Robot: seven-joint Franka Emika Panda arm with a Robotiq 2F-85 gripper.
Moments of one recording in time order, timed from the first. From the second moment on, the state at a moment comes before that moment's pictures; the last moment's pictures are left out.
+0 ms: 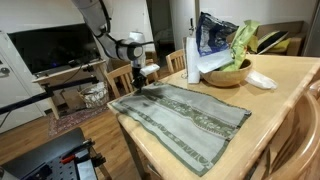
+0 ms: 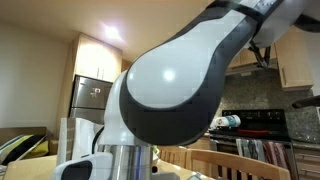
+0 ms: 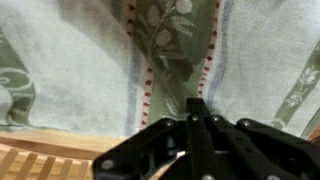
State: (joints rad) arm 0.15 0.81 0.34 -1.71 -0.07 2.44 -1.41
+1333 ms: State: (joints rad) arm 0.19 0.86 0.35 -1.69 -0.11 2.46 -1.43
